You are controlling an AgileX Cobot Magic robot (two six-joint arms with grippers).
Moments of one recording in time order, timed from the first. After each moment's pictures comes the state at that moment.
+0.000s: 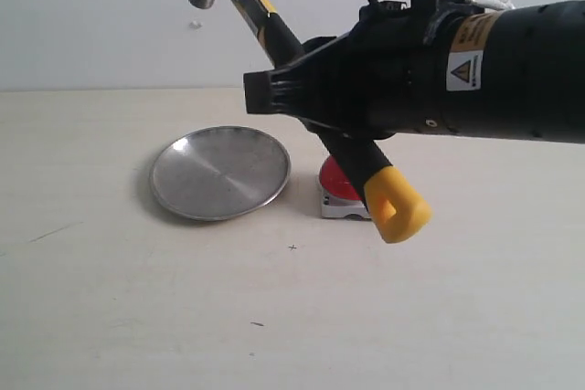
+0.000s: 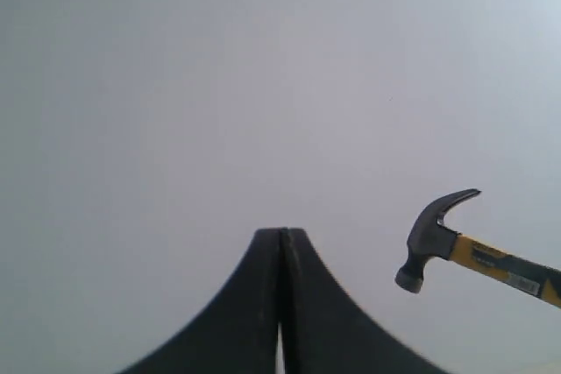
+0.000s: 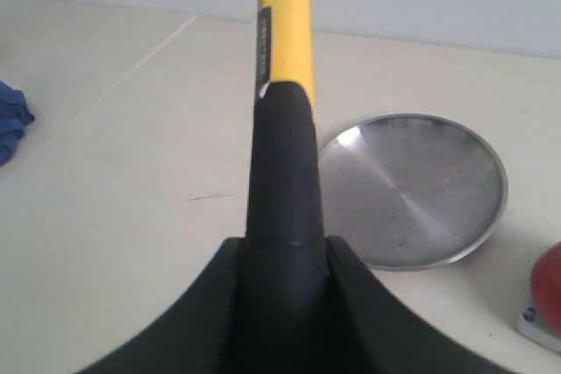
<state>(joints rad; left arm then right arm) -0.62 0.09 -0.19 -0.73 -0.35 0.87 0.66 1.27 -0.87 -0.08 0.13 0.43</state>
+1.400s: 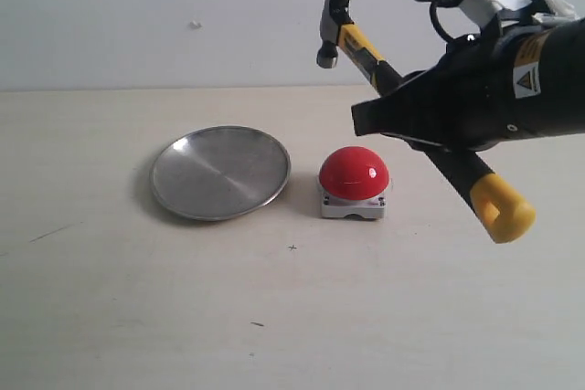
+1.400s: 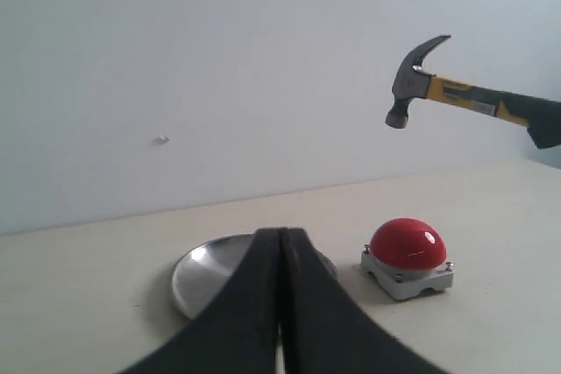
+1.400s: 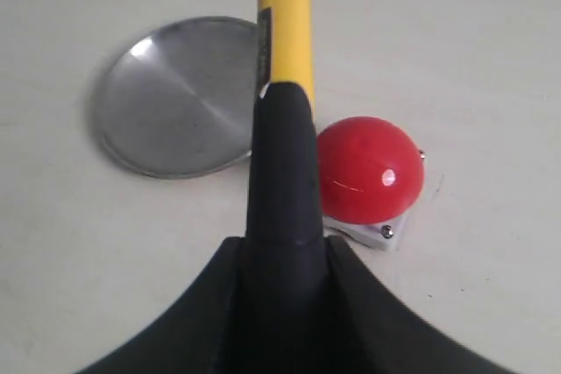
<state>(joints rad) -0.48 0.01 0.00 -0.69 0.01 0.65 0.47 1.27 -0.84 -0.23 0.38 0.47</state>
